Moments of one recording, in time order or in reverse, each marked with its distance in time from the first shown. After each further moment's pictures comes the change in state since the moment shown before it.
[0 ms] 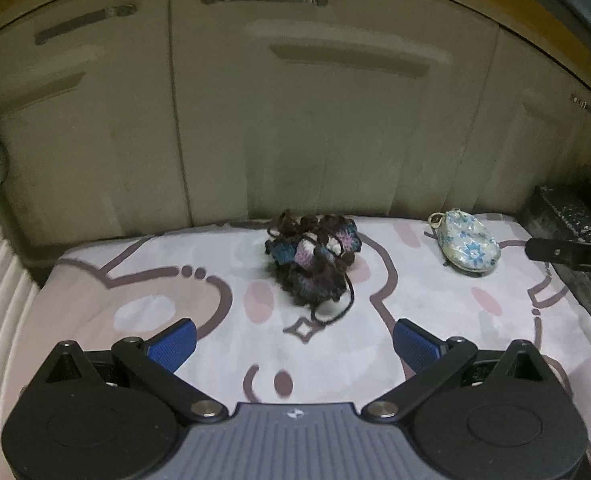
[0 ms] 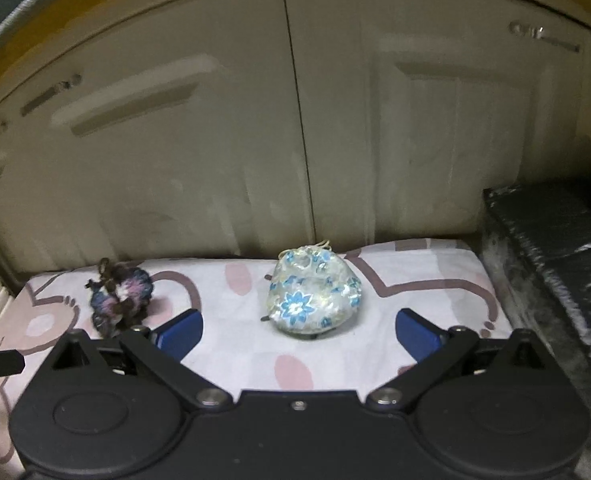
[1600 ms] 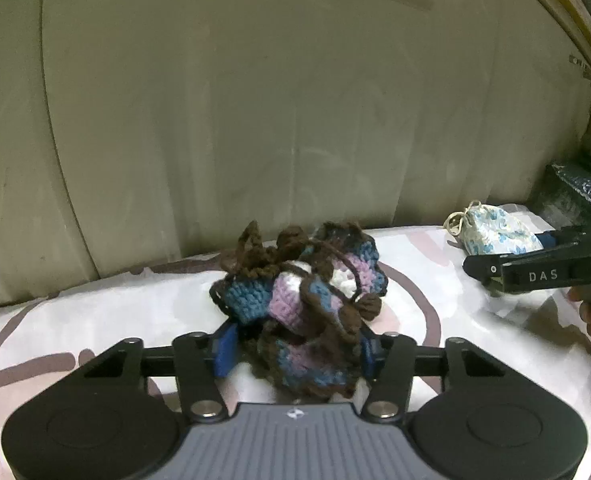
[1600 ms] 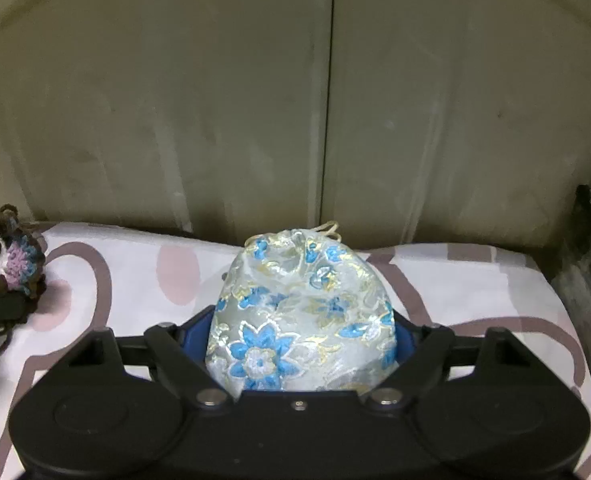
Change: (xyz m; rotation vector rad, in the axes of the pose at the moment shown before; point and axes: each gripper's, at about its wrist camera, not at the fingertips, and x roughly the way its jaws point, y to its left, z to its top) left arm 0.133 0.003 0.011 0.126 -0.083 -0.129; right arm 0.127 0.009 -0.009 -0.138 0.023 -0.053
